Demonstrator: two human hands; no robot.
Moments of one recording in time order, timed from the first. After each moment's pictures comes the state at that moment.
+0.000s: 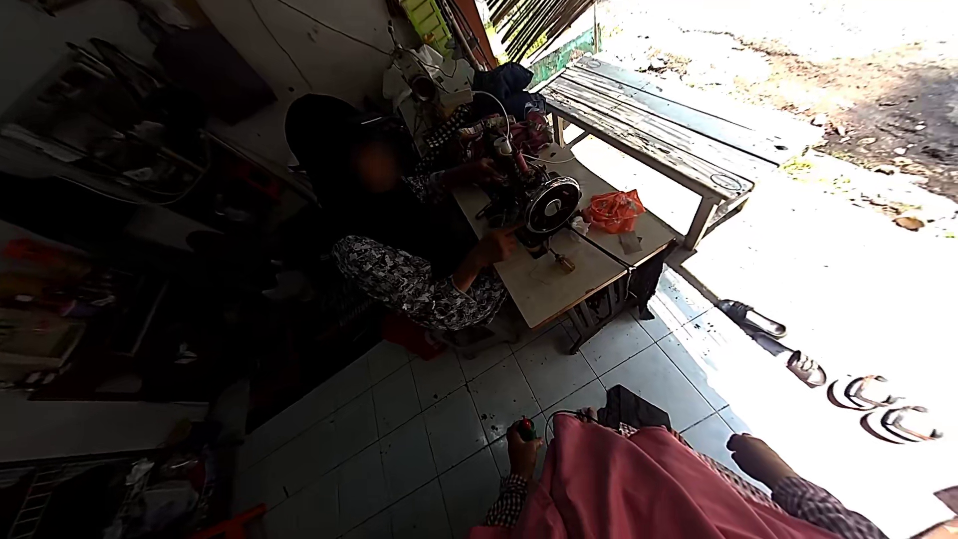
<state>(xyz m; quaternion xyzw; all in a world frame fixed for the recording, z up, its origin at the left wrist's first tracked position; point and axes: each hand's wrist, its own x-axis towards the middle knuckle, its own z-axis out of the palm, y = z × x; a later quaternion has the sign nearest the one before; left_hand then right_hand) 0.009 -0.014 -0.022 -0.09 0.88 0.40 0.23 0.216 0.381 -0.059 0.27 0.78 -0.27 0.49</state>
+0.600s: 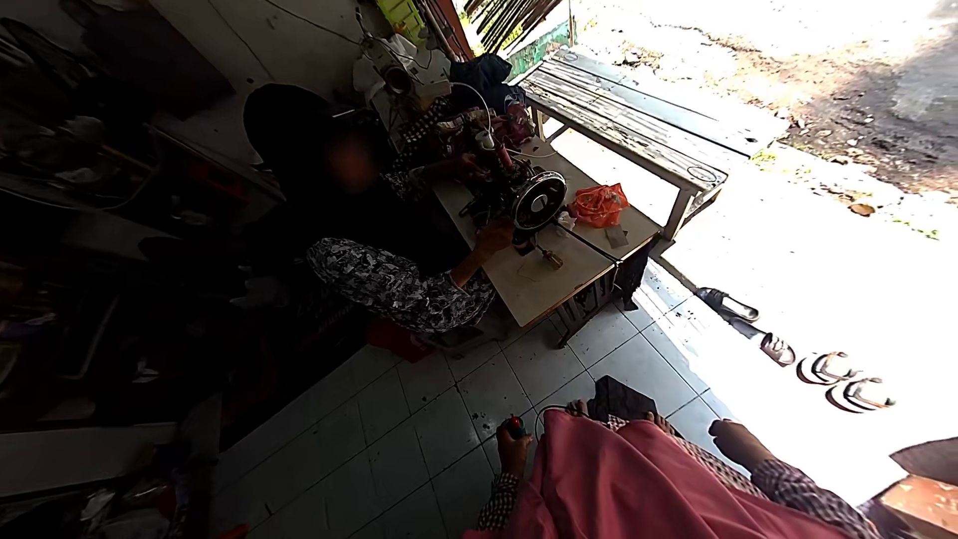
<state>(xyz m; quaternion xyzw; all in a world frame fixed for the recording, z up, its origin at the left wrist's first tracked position) -0.001 -0.011 0.003 -0.11 0.88 0.39 0.25 0.211 0.370 -0.064 0.29 0.77 -0.27 0.50</state>
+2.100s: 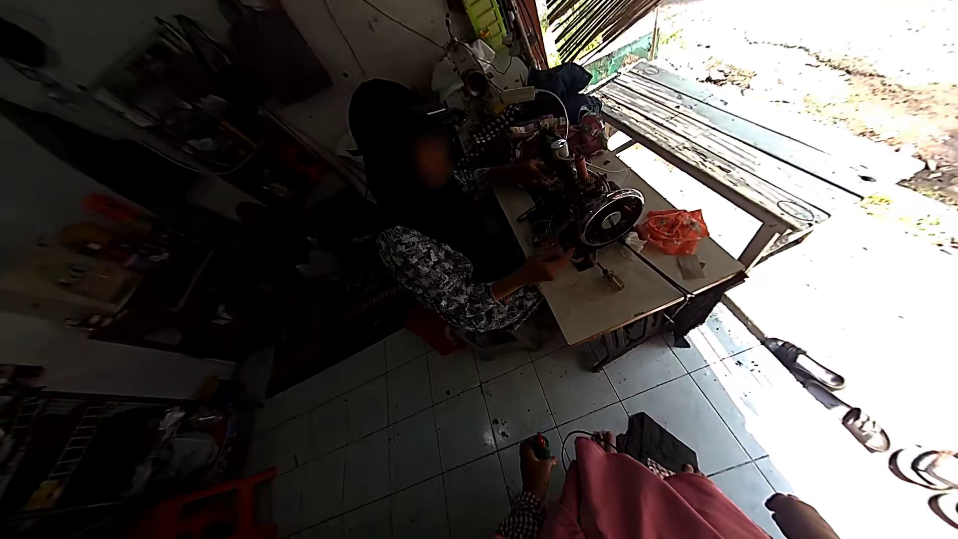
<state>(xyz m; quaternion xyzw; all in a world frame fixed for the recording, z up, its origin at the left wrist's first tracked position) -0.006 -0.031 -0.025 -0.14 0.86 0.42 0.24 0.211 0.365 -0.070 0.31 0.78 -0.28 0.46</state>
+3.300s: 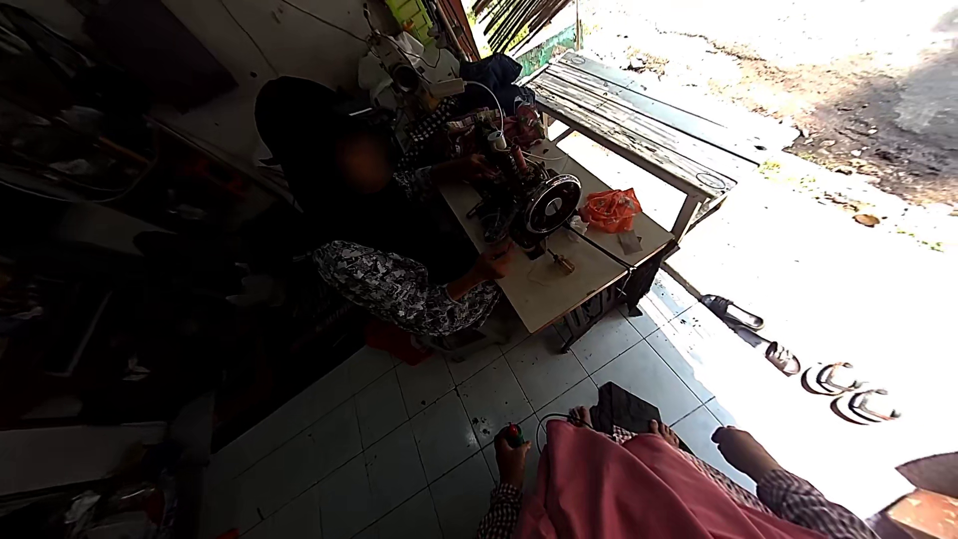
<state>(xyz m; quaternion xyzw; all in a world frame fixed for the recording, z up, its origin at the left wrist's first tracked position) -0.012 -0.036 -0.027 -0.13 0.87 0.42 0.23 0.202 0.365 -0.072 0.30 0.78 -0.27 0.47</state>
